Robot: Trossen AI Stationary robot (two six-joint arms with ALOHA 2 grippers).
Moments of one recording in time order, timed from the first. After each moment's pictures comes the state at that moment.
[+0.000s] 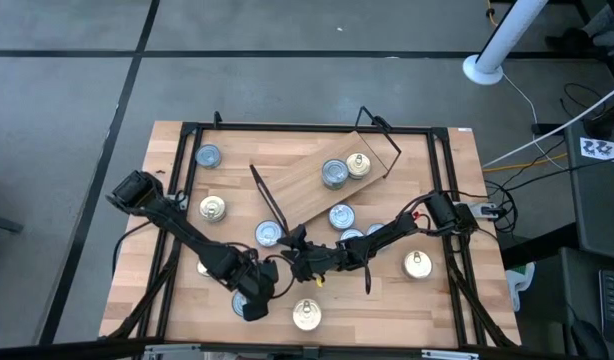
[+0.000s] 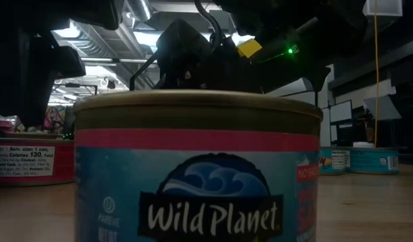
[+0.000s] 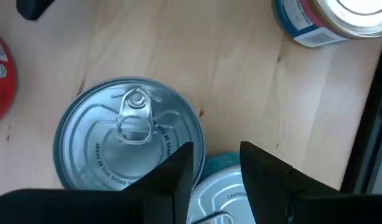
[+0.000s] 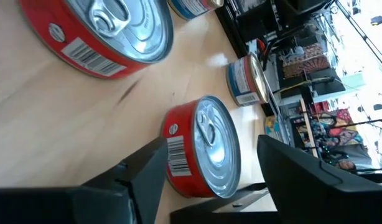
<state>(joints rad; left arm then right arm) -0.59 1.76 1.15 -0.64 -0.09 -0.88 0.34 2.20 1.21 0.58 0.56 -0.87</state>
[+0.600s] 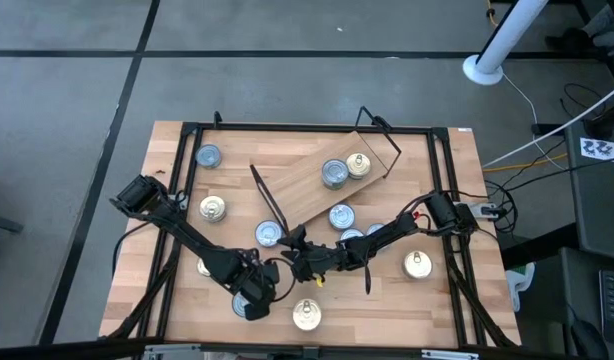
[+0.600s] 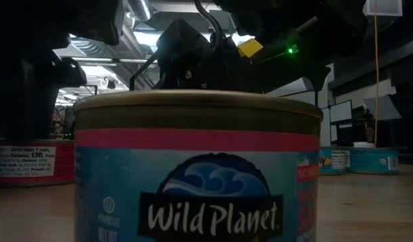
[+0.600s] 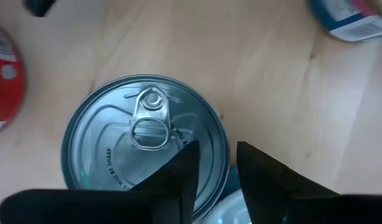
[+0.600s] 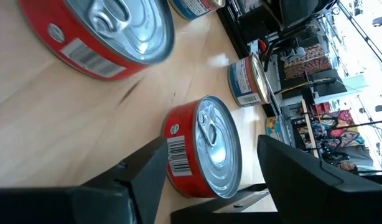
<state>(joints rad) -0.60 1.83 1.16 -0.66 -0.15 -0.88 0.34 2.20 1.21 0.58 0.55 -0.87</state>
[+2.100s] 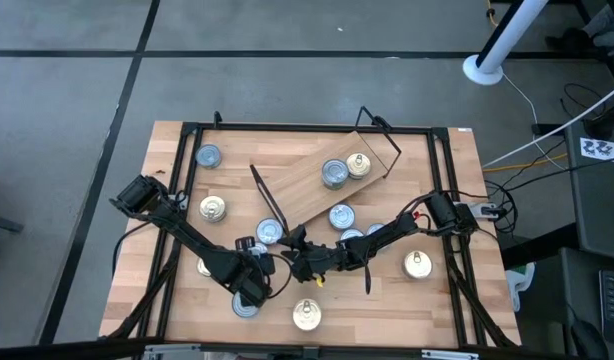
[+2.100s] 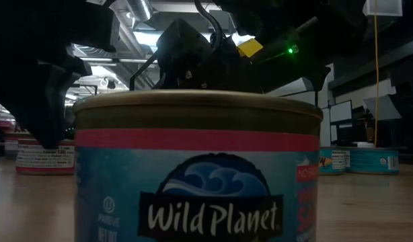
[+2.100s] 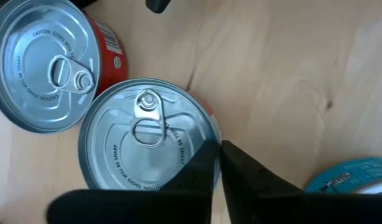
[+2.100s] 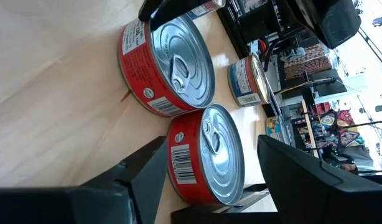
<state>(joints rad) -0.59 1.83 1.15 -0.83 -0.31 -0.81 0.34 2.20 1.21 0.58 0.55 -0.87</state>
